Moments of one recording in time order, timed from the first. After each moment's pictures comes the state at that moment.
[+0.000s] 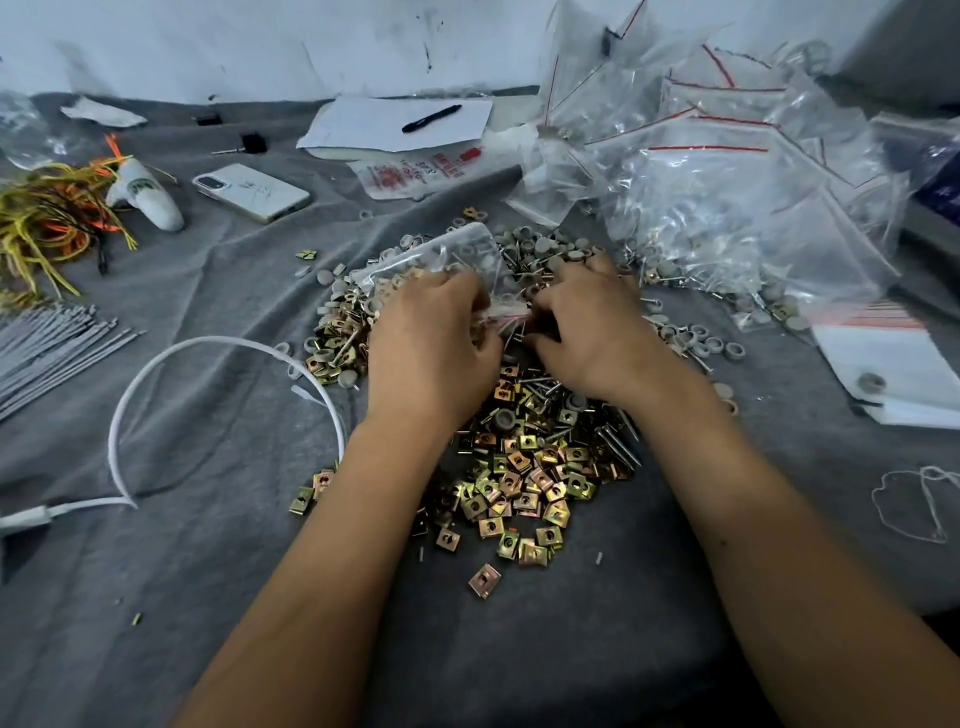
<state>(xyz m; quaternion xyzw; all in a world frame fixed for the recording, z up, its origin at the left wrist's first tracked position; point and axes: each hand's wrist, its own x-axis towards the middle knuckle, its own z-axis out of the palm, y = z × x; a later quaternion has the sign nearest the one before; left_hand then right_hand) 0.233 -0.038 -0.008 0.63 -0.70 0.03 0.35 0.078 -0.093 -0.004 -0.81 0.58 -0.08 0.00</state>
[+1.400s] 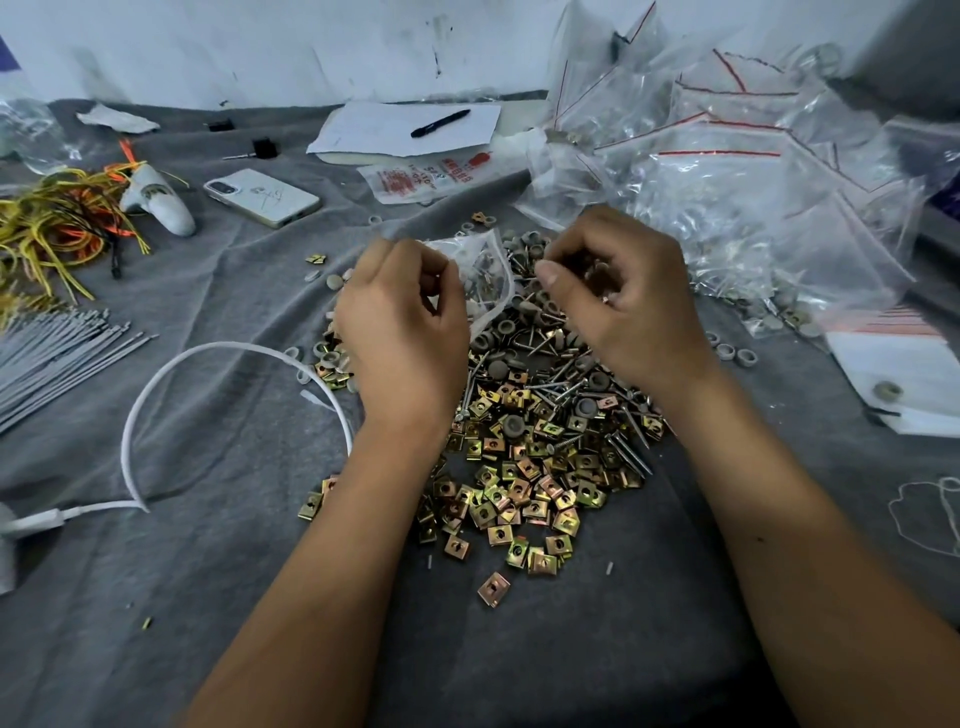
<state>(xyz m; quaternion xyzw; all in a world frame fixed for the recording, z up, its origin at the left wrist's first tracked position) 0.241 -0.044 -0.007 0.60 -0.55 0.11 0.57 0.063 -0.083 0.014 -0.80 0.36 -0.46 0.15</state>
